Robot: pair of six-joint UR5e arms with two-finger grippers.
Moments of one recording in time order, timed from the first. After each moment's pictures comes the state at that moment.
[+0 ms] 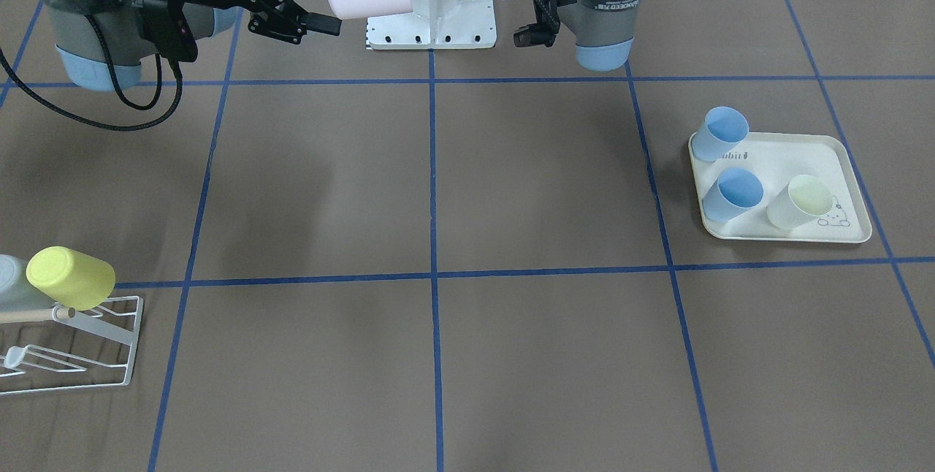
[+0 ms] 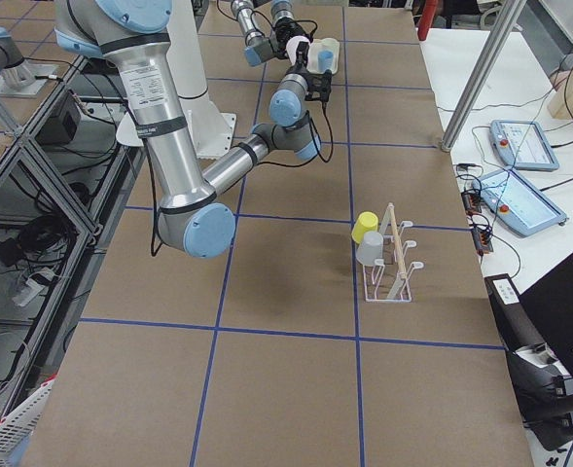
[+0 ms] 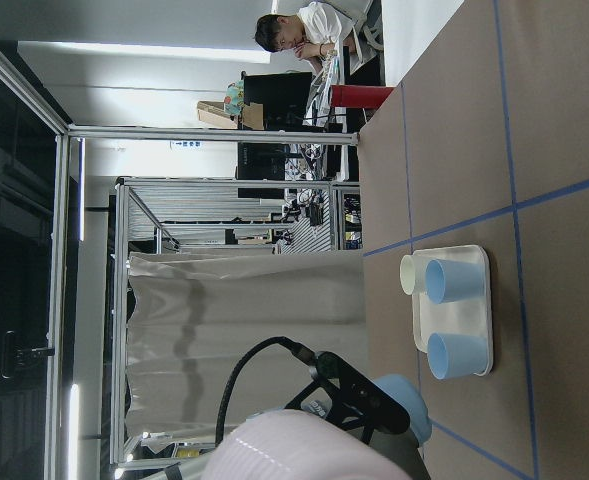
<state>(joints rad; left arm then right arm) -0.46 -2.12 -1.69 -3.24 -1.71 -2.57 0.72 -1.22 1.79 0.11 2.00 2.02</state>
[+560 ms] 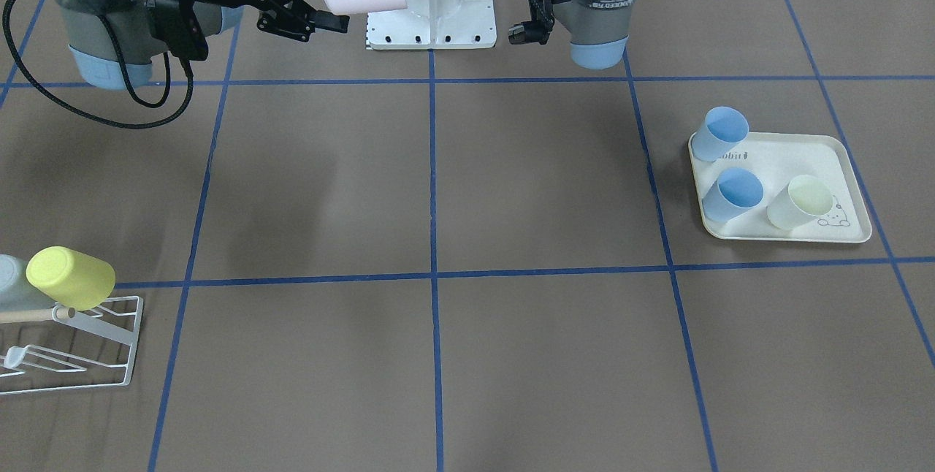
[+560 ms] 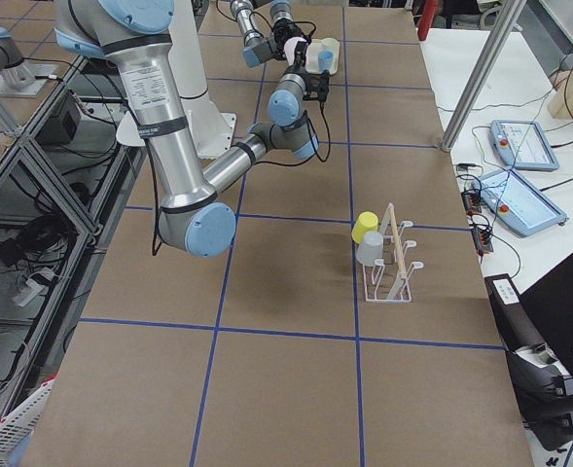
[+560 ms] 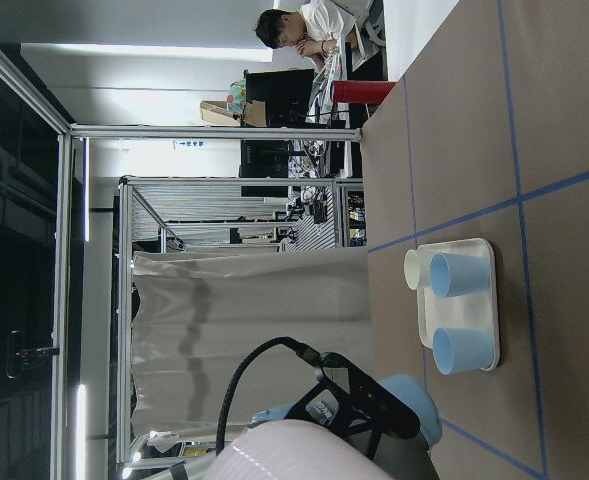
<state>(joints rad) -0.45 -2.13 -1.68 -3.24 -1.71 -2.57 0.70 -1.22 1.80 0.11 1.98 2.02</state>
